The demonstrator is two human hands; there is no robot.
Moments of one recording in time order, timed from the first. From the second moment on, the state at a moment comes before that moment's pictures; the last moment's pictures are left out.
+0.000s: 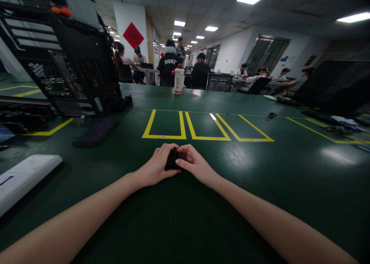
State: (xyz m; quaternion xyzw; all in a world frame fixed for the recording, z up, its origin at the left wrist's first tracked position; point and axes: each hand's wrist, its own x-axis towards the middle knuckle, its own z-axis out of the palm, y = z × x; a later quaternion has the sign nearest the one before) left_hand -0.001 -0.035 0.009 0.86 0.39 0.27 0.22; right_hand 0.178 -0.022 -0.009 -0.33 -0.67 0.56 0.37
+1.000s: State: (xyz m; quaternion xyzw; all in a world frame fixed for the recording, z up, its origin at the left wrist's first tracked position) left_hand -0.001 -0.035 0.009 0.85 0.39 0.27 0.22; right_hand 0.178 -0.022 -0.008 -0.32 -0.67 0.56 0.36
